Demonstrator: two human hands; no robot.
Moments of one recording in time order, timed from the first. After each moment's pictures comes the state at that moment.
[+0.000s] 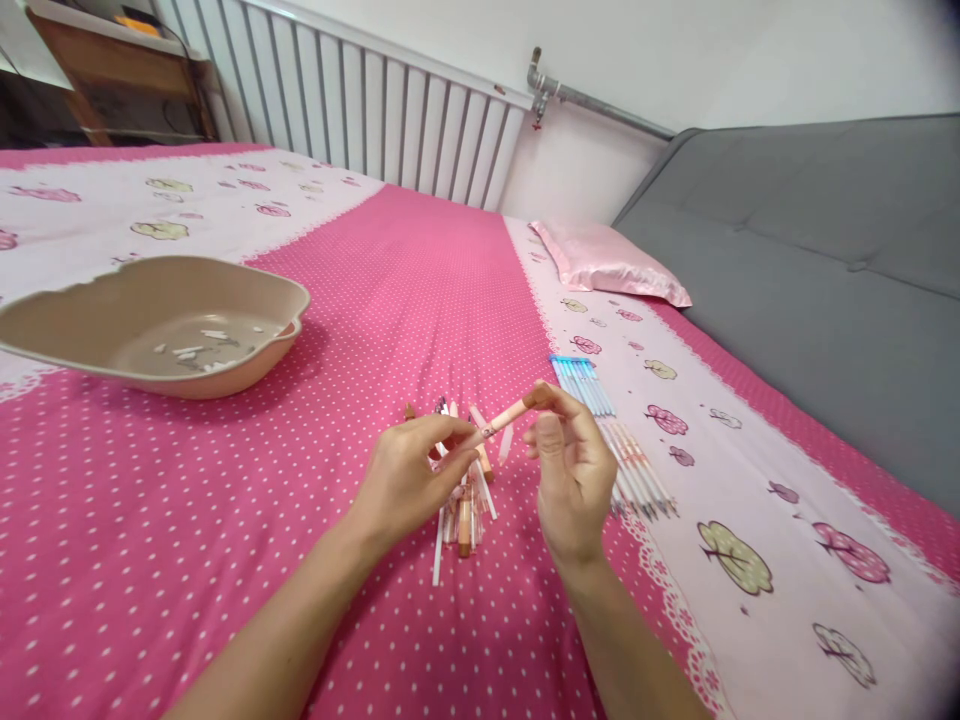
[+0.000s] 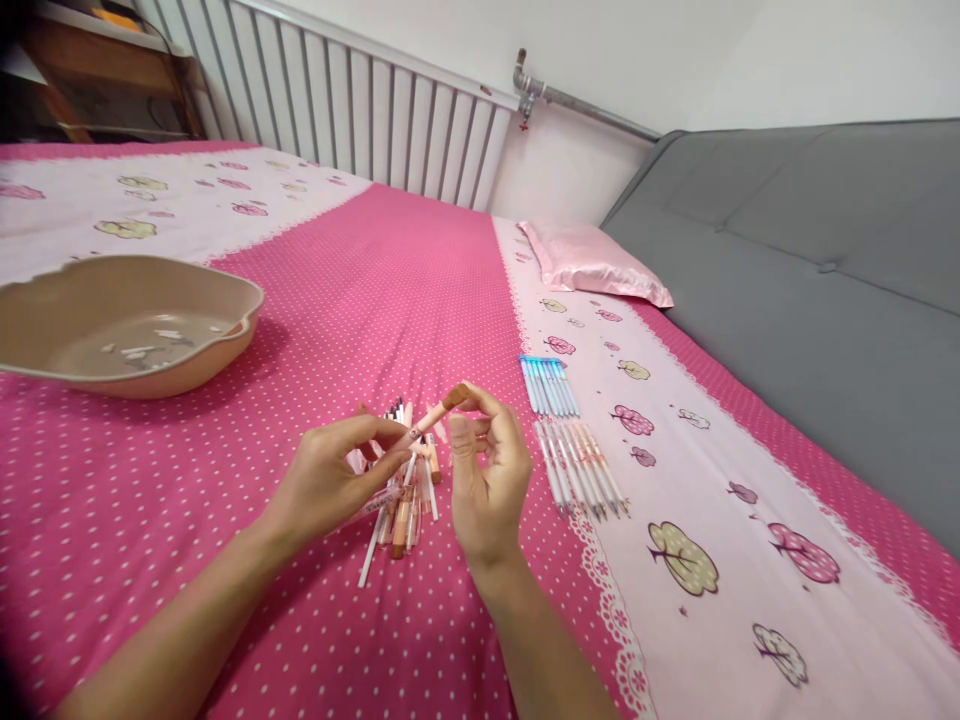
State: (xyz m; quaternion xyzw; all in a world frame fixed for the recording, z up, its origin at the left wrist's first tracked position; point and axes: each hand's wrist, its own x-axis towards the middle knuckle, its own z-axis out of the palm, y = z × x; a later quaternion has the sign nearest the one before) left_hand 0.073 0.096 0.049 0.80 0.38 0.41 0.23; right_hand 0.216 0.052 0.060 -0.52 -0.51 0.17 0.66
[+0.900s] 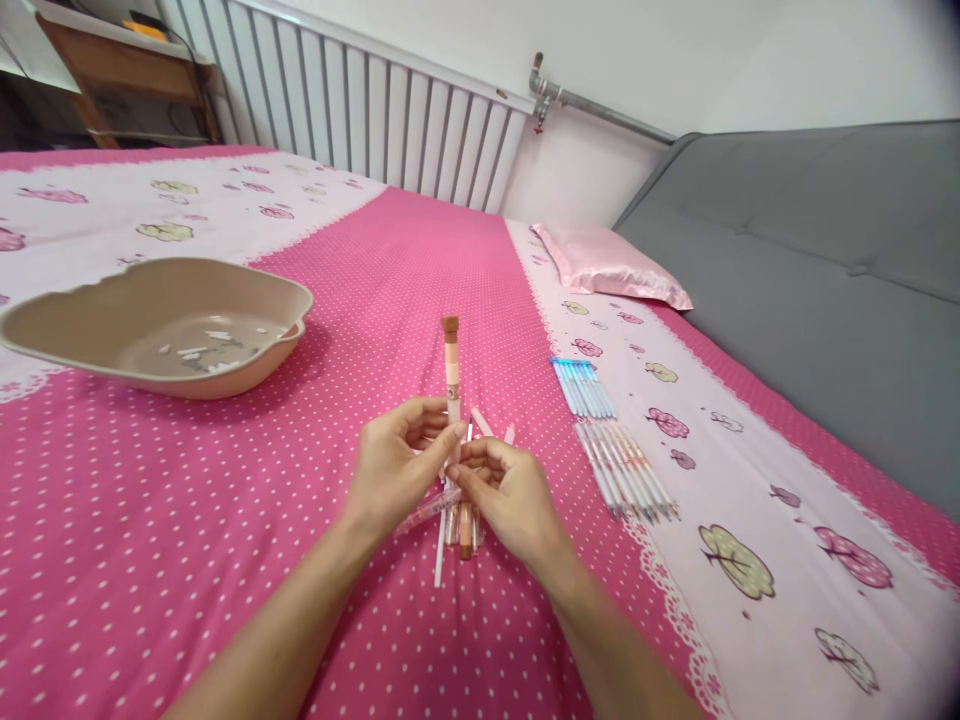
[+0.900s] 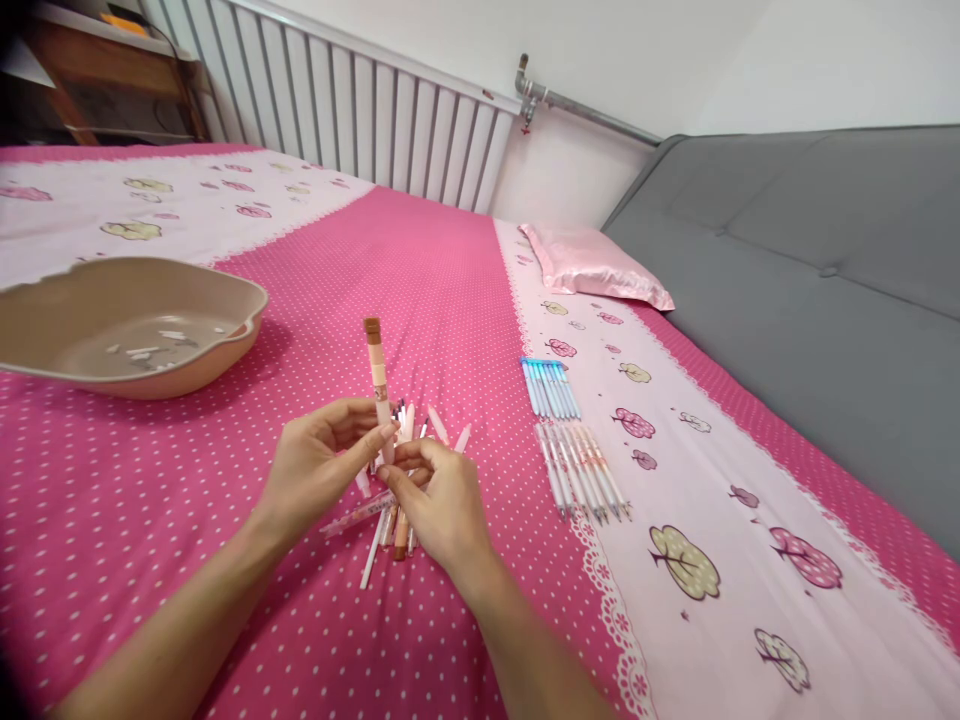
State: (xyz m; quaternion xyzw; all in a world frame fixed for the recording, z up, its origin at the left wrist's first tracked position) left_hand 0.072 0.097 0.051 0.60 0.40 0.51 0.47; right_hand 0.201 0.059 0.037 -0.56 -0.55 0.42 0.46
